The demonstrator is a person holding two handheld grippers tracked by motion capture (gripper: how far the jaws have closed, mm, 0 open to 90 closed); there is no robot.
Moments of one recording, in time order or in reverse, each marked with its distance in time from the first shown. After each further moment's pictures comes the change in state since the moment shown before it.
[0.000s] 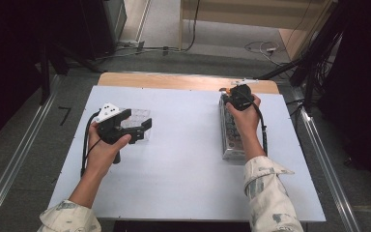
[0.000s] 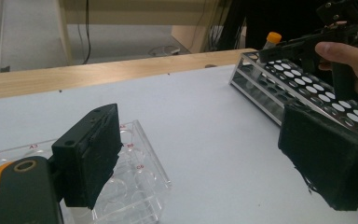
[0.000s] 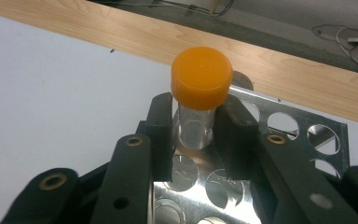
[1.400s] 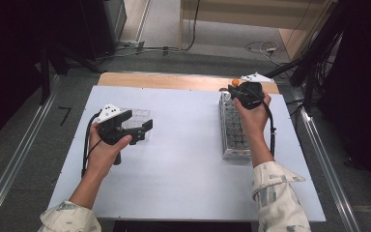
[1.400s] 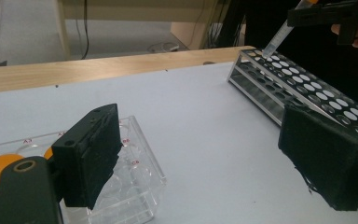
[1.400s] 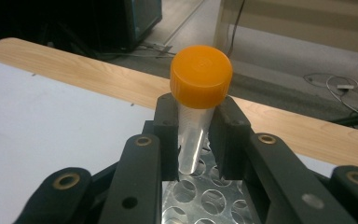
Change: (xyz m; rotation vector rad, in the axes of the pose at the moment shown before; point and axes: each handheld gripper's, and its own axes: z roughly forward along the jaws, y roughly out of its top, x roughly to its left) left arm -0.002 0.000 -0.001 0.008 -0.001 -0.012; right arm 0.002 0.012 -0.057 -0.206 0.022 -0.006
